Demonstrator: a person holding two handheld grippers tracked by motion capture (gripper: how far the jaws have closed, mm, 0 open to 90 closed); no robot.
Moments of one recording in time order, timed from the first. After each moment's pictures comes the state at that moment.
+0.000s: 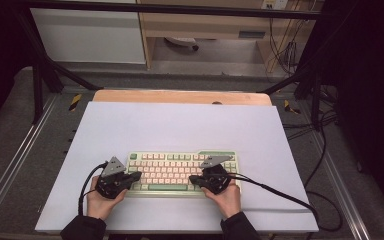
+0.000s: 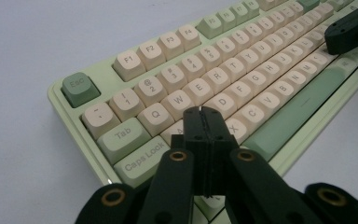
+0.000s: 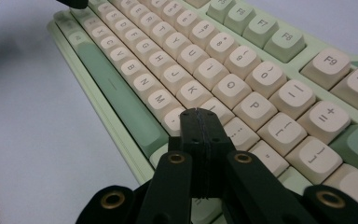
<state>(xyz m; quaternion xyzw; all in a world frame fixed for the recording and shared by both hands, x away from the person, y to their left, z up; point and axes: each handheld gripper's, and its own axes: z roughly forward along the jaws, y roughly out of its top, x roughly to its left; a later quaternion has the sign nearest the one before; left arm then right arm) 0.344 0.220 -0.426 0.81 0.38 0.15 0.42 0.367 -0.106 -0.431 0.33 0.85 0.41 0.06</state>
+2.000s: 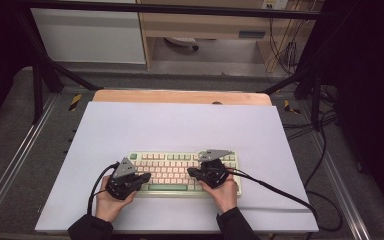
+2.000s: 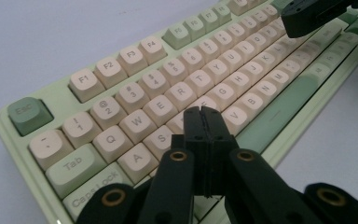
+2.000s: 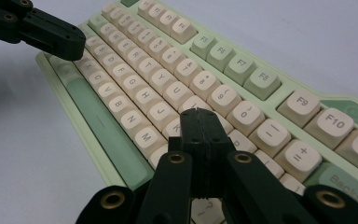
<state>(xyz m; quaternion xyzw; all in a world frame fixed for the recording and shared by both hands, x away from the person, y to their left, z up) 0.342 0.196 -0.423 0.82 0.36 0.15 0.42 0.377 -0.098 -0.420 0.34 0.83 0.43 0.09</state>
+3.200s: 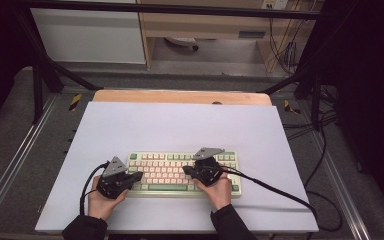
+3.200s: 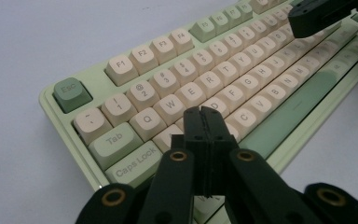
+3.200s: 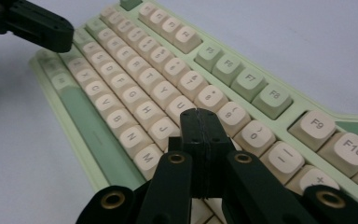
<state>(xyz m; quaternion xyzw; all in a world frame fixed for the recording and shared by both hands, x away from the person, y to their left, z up) 0.343 0.216 -0.424 0.81 0.37 0.15 0.42 0.381 -0.083 -0.419 0.33 0.84 0.42 0.09</state>
